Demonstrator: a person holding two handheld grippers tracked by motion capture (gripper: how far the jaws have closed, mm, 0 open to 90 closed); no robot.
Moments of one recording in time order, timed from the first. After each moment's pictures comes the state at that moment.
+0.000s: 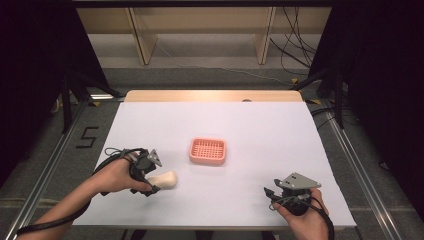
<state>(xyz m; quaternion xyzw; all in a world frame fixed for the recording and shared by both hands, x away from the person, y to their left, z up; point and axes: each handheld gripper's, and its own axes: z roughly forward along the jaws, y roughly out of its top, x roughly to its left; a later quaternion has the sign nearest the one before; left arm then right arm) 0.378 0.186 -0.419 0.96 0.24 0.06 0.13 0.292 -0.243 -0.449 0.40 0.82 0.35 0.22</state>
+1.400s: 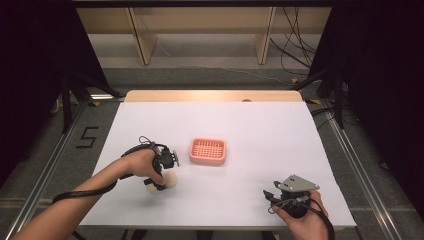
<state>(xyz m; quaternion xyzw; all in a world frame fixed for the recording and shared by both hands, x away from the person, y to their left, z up) 0.420 0.147 -0.456 0.98 0.18 0.01 0.00 0.287 -0.240 -0.450 0.40 0.83 0.34 0.21</state>
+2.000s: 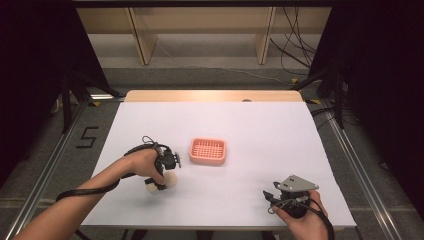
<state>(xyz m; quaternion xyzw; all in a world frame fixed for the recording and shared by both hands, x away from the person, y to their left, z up) 0.420 0.142 -0.458 0.98 0.18 -0.01 -0.01 0.288 -0.240 -0.451 0.40 0.83 0.34 0.21</state>
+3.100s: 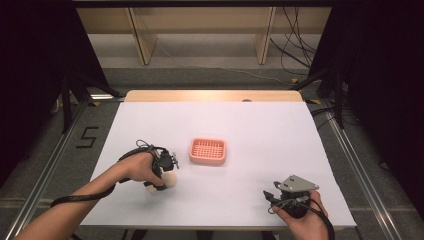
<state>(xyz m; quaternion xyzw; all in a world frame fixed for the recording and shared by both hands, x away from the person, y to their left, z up) 0.410 0.150 -0.457 0.98 0.19 0.02 0.02 0.288 -0.241 -0.451 0.40 0.83 0.34 0.21</state>
